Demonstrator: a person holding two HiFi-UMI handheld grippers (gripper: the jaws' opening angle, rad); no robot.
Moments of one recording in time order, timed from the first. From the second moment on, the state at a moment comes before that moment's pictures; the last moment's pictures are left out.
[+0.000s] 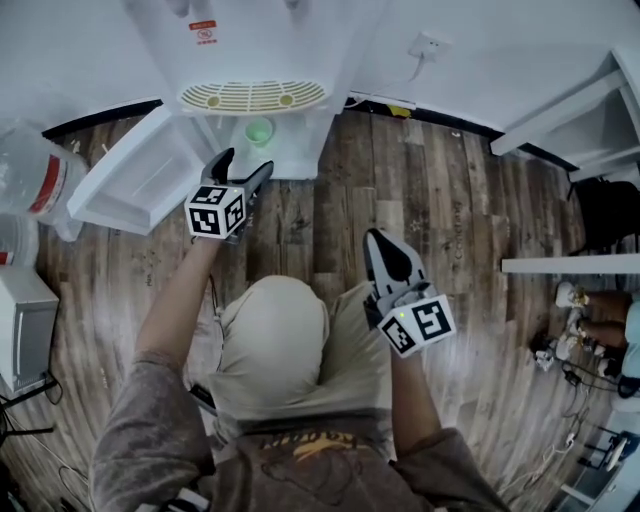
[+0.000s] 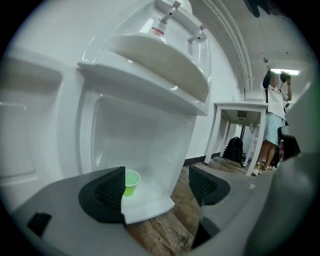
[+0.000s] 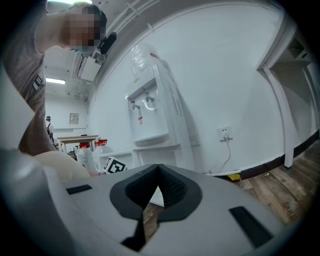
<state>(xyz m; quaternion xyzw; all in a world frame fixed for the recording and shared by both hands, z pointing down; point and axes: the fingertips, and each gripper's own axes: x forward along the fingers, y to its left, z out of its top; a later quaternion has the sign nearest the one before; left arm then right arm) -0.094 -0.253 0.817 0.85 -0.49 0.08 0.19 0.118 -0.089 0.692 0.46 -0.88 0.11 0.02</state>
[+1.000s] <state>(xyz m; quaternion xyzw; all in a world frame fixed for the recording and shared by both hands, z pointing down) -0.082 -0.131 0.696 0.87 -0.46 0.05 0.16 0.134 -0.079 0.705 0.46 -0.88 0.12 0.02</state>
